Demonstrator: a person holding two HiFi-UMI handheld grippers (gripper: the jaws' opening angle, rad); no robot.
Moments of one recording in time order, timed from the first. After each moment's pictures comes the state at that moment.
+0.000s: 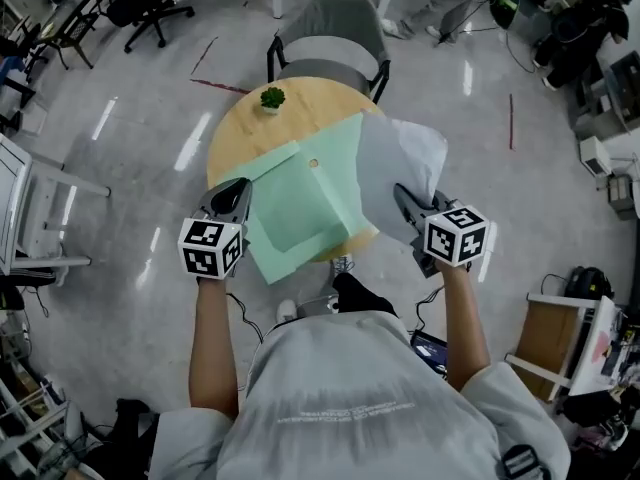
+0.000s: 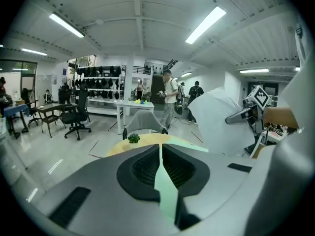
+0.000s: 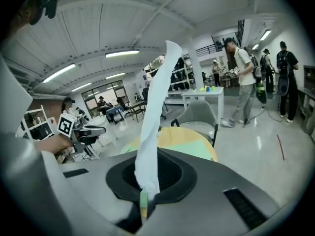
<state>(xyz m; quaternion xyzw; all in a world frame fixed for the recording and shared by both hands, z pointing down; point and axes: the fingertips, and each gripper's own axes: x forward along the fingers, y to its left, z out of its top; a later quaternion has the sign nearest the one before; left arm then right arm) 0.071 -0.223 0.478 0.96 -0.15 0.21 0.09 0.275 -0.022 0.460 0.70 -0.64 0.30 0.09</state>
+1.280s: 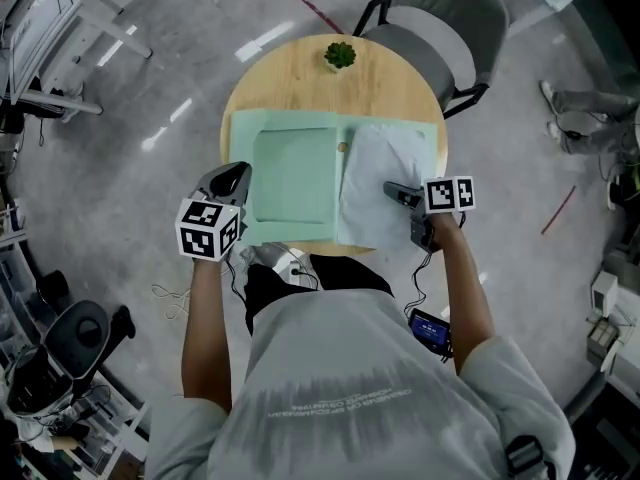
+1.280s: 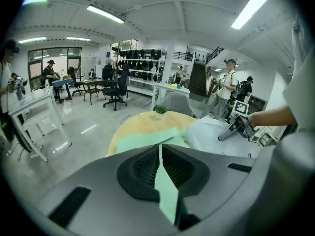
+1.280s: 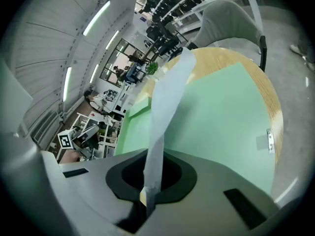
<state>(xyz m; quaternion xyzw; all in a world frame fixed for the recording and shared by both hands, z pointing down) 0.051 -0.210 0.578 0.87 -0.35 0.27 0.21 0.324 -0.110 0.665 0.37 -0.68 0.61 0.14</state>
